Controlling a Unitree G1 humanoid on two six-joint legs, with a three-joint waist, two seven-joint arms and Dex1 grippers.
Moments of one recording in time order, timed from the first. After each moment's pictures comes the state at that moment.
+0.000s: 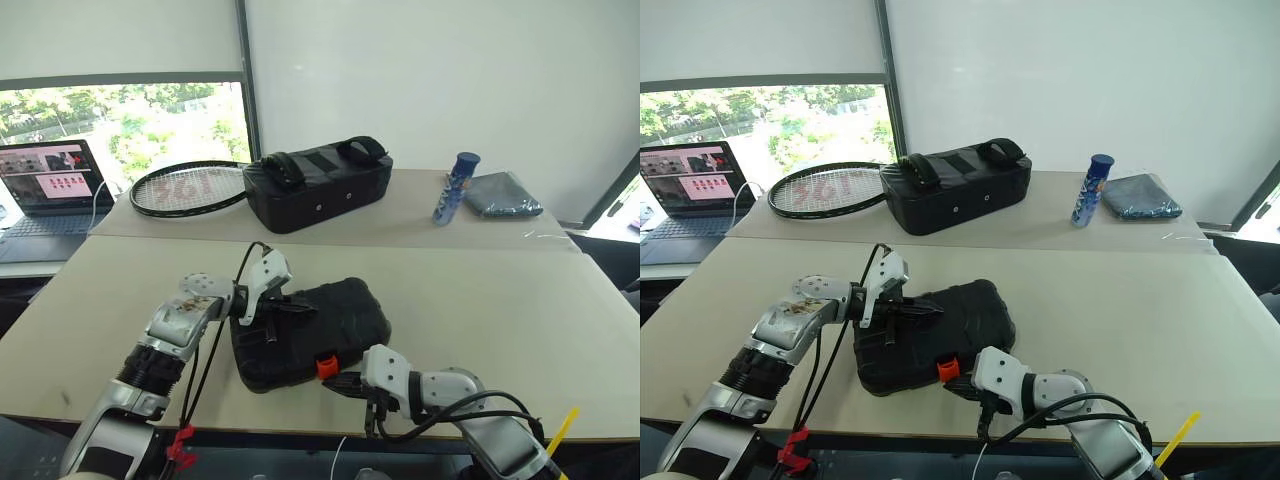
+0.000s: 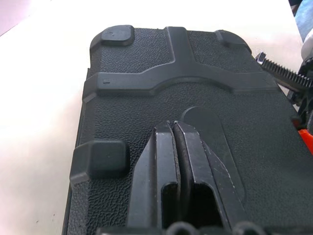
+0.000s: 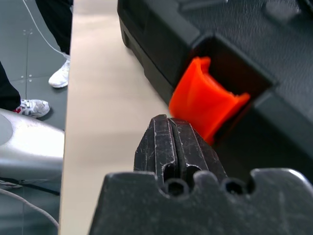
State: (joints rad) left arm -0.66 0.56 -0.25 0.15 -0.26 0.49 -1.15; right arm -0.14 -0.52 0.39 -0.33 0.10 0.24 0.85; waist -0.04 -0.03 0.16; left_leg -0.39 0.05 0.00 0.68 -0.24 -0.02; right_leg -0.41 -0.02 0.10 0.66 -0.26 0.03
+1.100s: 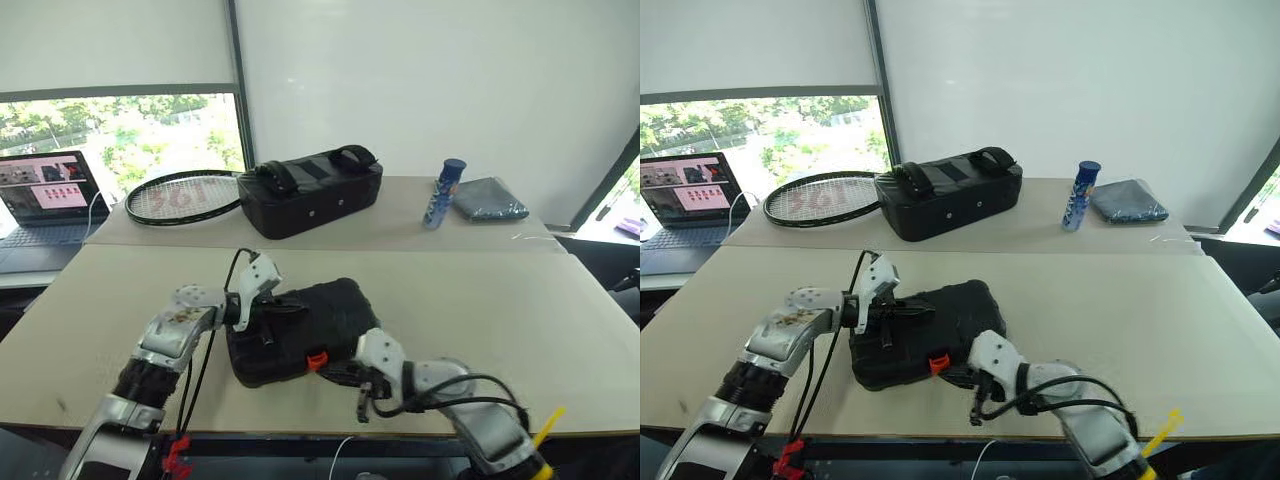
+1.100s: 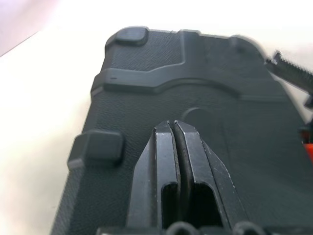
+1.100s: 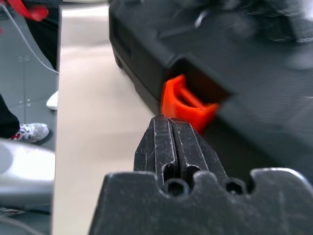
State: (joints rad) left arm -0.53 0.55 -0.11 0.13 -0.34 0.42 -1.13; right arm -0.14 -0.53 0.24 -0.36 0.22 0.30 0.94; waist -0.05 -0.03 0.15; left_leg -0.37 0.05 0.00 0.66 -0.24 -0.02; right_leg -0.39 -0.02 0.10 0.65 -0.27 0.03
